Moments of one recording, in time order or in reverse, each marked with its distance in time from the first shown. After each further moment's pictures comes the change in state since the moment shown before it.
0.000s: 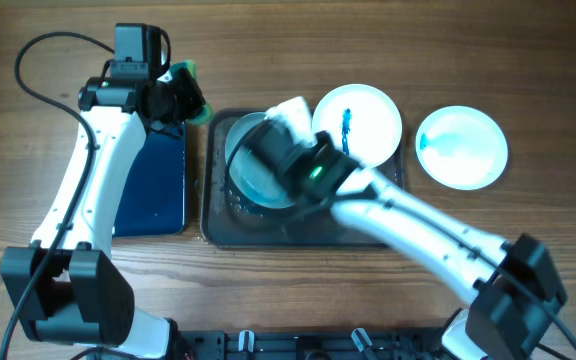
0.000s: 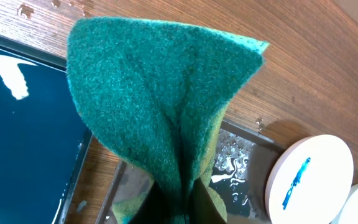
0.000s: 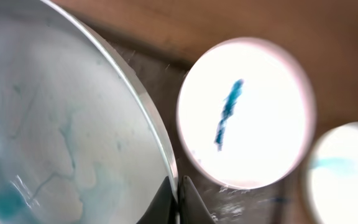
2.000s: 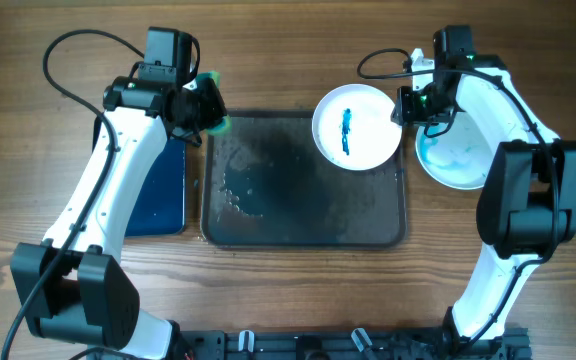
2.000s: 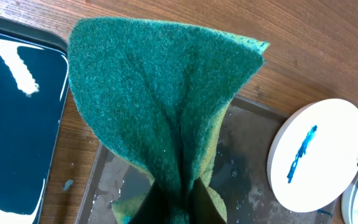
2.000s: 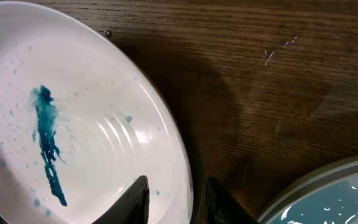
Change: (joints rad) left arm -0.095 0.000 0.000 -0.055 -0.031 0.004; right arm -0.781 0.372 0.184 -0.038 -0.691 -0.424
